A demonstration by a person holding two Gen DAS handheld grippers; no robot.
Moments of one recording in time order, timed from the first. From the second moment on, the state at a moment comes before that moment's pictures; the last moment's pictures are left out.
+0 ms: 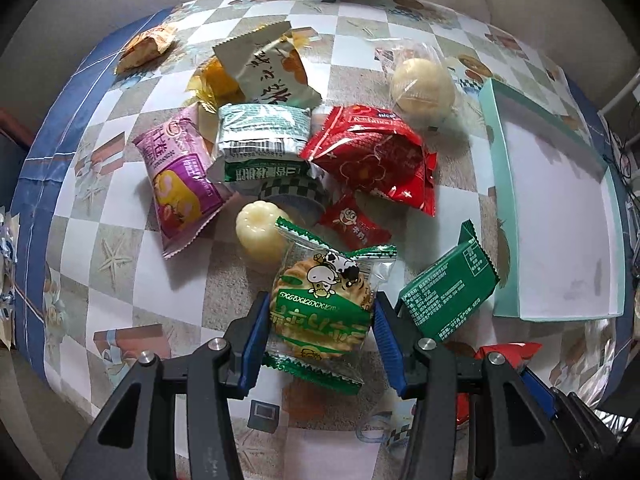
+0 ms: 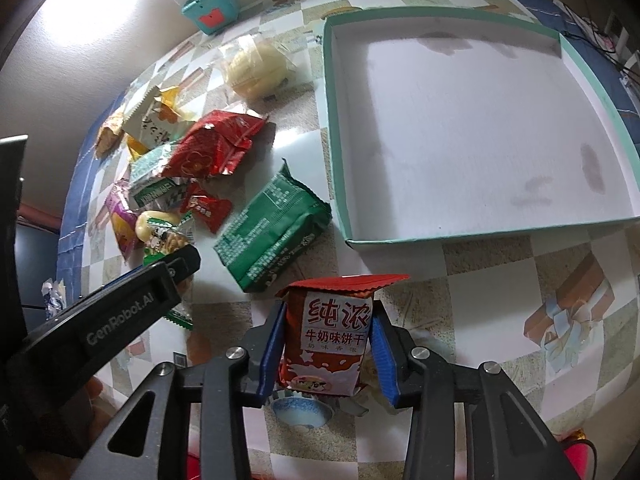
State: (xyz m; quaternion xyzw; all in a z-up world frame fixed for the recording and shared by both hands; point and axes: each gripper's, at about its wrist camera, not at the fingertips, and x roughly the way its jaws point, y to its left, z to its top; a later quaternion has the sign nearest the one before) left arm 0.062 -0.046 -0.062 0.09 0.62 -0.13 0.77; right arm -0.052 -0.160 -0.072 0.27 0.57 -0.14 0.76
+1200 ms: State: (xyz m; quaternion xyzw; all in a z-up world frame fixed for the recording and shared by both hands) left arm 0.046 -0.118 0.008 0.11 0.52 -0.18 0.83; right arm -0.081 -0.280 -0.006 0.28 0.44 -0.31 0.79
